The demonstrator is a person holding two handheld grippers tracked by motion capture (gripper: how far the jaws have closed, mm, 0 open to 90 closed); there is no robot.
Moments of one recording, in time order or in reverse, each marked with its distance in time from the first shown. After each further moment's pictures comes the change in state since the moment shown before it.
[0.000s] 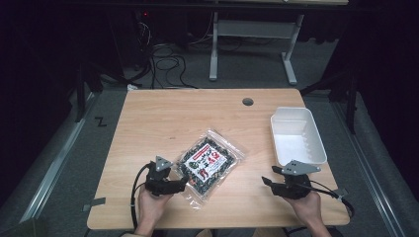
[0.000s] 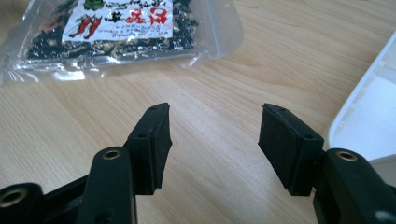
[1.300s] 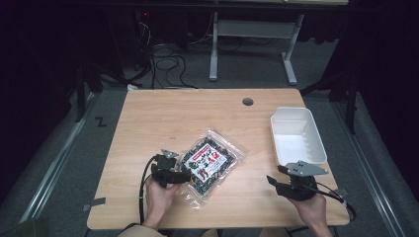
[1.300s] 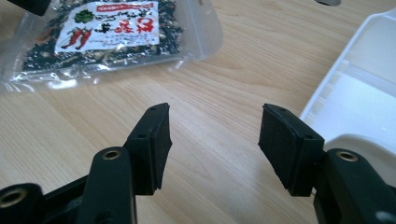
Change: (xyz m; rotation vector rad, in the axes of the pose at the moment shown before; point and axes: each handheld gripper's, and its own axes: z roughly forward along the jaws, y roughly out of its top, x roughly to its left) left arm 0.001 0.020 0.032 0.102 0.120 -0.092; right arm 0.000 0.001 -0.017 -0.021 -0.054 0.032
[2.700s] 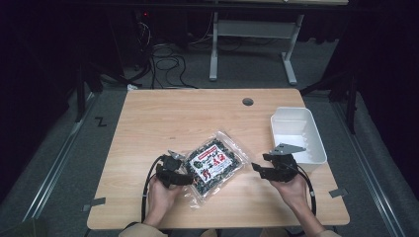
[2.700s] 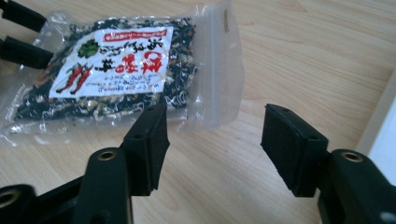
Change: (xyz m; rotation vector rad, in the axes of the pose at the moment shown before) left arm -0.005 -0.002 0.017 0.069 -0.005 0.099; right arm -0.002 0.044 0.048 0.066 0.049 0.071
